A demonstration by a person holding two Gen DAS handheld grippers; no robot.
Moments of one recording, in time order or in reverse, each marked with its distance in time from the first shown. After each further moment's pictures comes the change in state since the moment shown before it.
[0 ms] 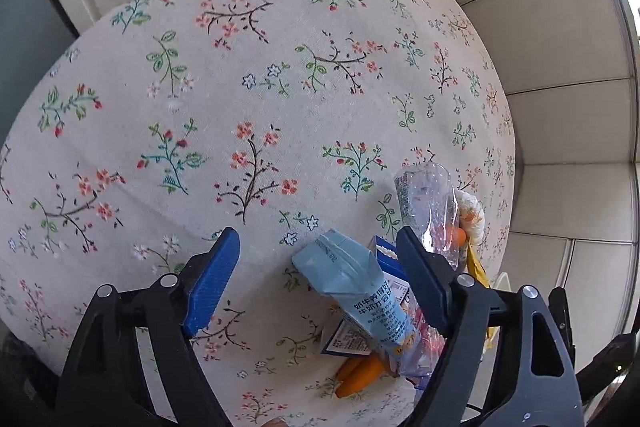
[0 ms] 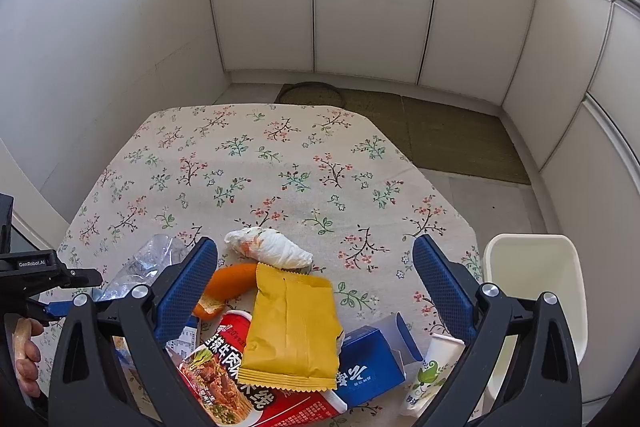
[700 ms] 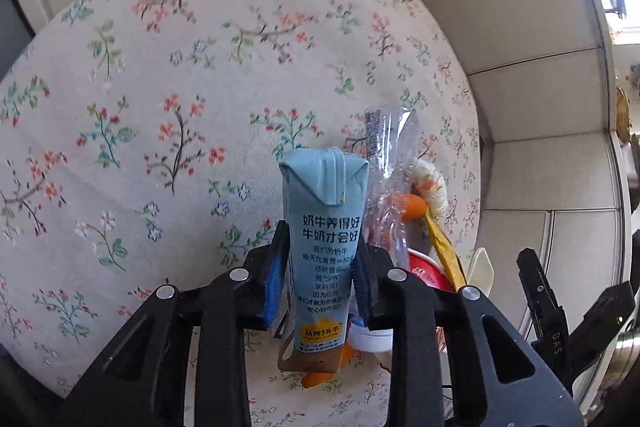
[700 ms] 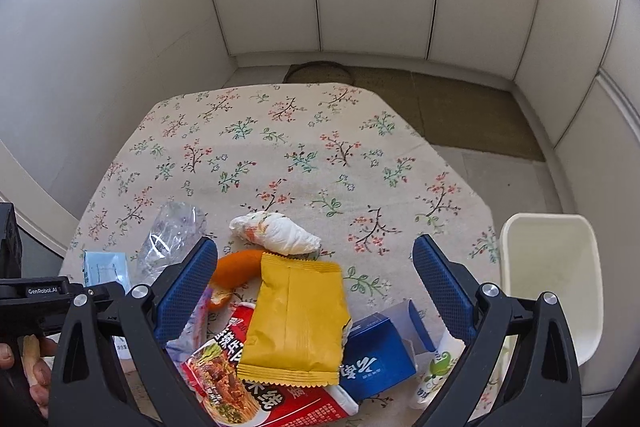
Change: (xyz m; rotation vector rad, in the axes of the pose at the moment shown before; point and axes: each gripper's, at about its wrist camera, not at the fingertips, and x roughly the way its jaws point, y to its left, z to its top) left arm -0.002 -0.032 -0.022 0.128 -0.031 -0.097; right arm 0.016 -0.012 0.000 0.064 0.098 0.082
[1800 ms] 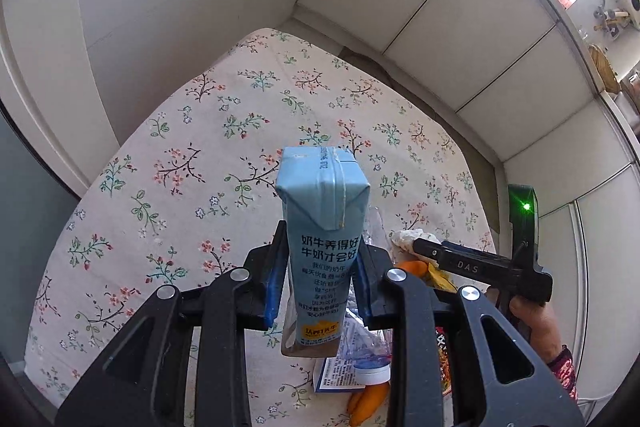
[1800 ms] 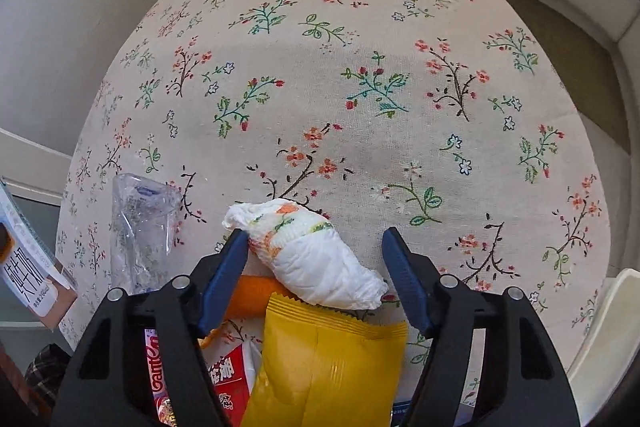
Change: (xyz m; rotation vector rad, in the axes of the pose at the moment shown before) left arm -0.057 -0.035 0.014 0.243 -0.276 0.107; right arm 0.152 0.020 0.026 -0.142 0.441 0.191
